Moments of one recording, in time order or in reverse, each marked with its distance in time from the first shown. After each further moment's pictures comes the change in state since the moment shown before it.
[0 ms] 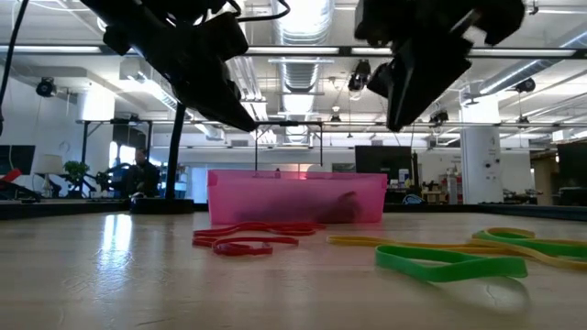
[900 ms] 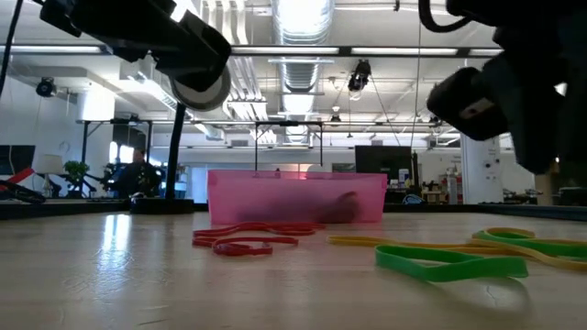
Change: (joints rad) left arm -0.325 0.001 -0.071 0.242 0.087 0.003; right arm 0.364 0.102 -0.182 0.417 0.007 0.258
